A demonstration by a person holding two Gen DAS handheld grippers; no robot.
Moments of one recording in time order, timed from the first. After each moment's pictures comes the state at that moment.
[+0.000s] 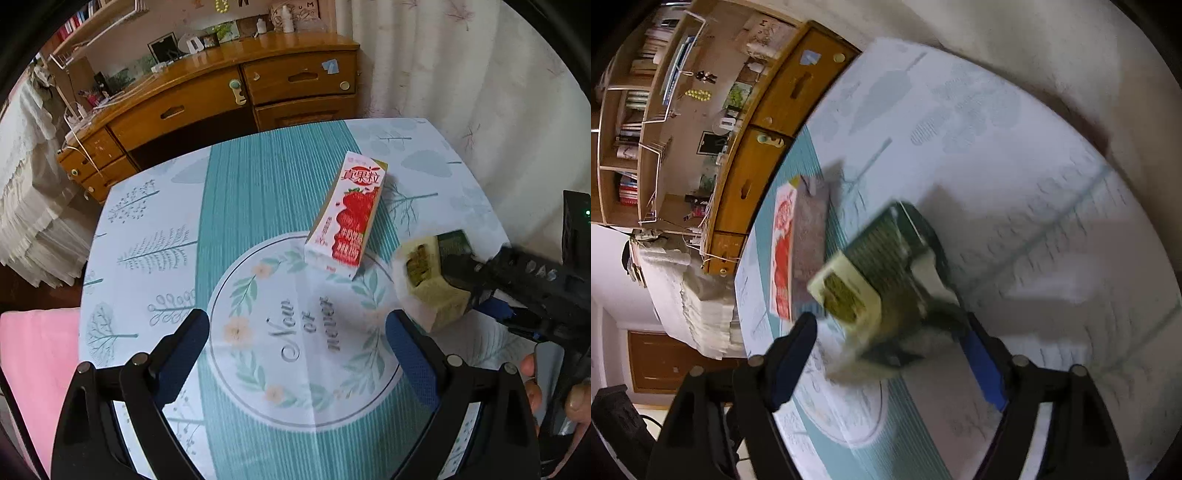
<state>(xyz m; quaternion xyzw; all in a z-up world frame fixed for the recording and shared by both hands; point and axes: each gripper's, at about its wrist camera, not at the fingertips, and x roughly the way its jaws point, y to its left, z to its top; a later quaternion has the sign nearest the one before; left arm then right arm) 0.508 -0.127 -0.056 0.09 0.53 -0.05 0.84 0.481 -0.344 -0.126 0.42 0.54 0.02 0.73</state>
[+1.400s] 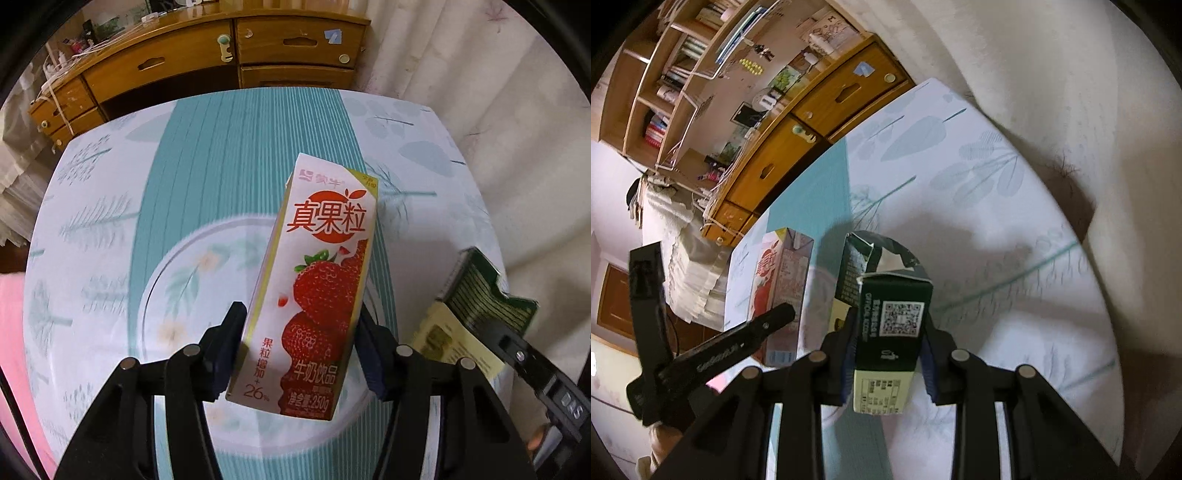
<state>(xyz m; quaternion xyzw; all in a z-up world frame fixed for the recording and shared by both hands) 0.532 -0.135 -0.092 0.00 0.59 -0.07 0.81 0.455 -0.352 -0.089 0.31 0.51 0.06 0.80</state>
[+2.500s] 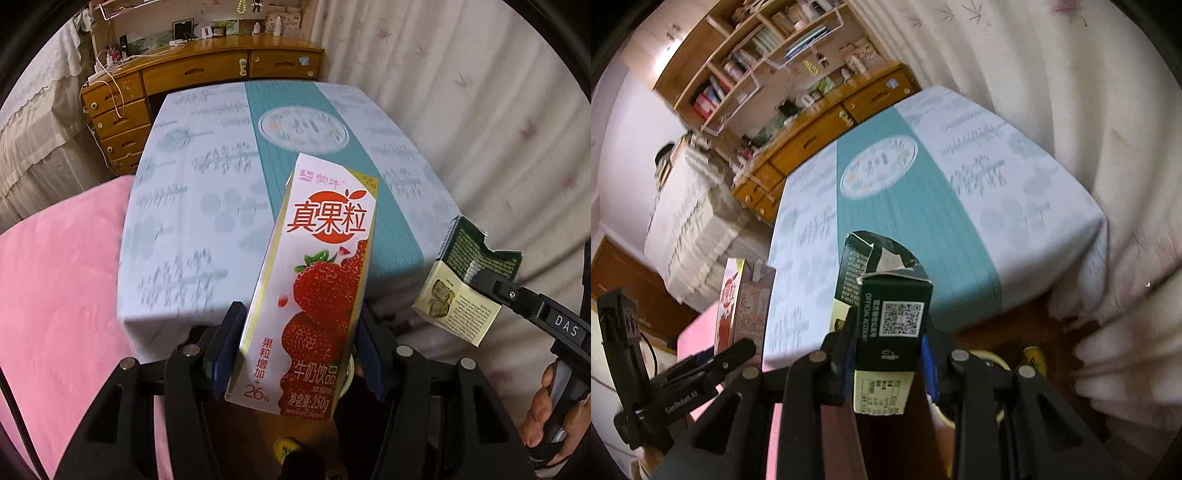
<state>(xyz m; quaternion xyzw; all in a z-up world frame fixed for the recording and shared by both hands) 0.081 0.068 0.010 0.02 0.53 -0.15 0.84 0.031 -0.166 0.028 0.26 0.46 0.01 0.85</state>
